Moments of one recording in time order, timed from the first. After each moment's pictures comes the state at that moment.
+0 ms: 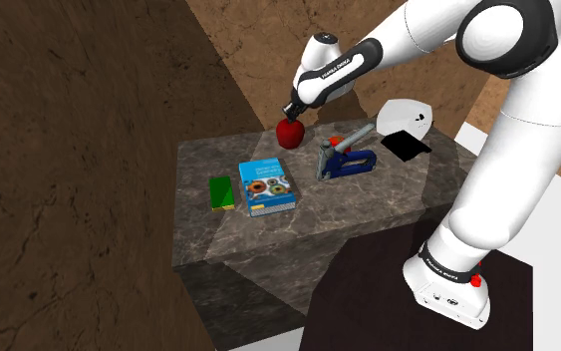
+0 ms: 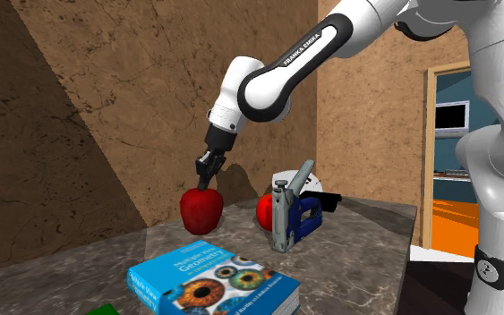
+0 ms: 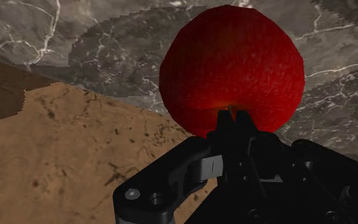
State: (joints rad) arm -0.17 0.14 -0.07 -2.13 -0.07 2.69 0.05
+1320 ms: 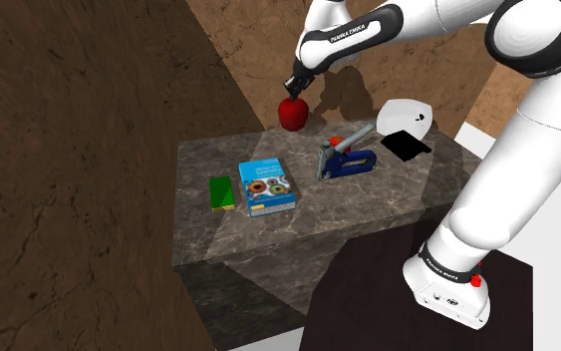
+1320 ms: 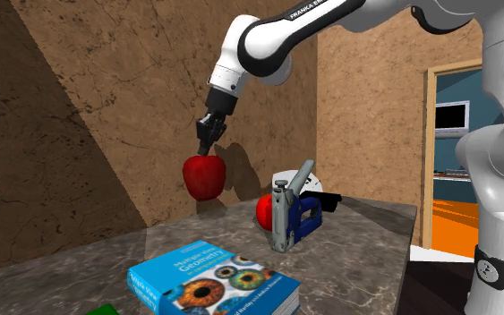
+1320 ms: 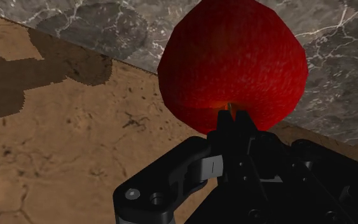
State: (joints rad) arm -0.17 0.03 -0.07 -2.02 -0.06 2.46 0.04
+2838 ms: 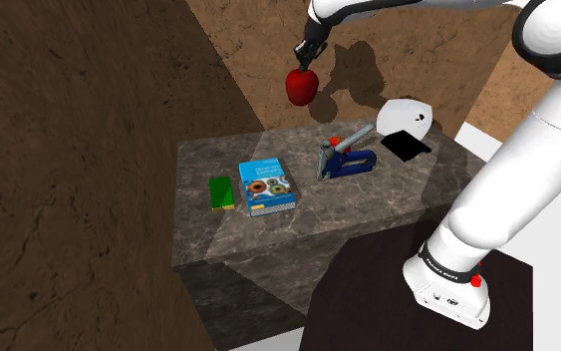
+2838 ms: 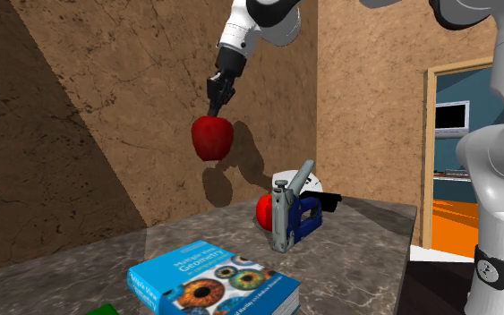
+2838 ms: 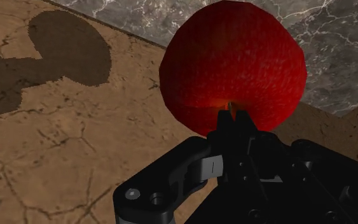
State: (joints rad) arm -0.19 -0.07 -0.09 -1.86 -0.04 2.21 -0.02
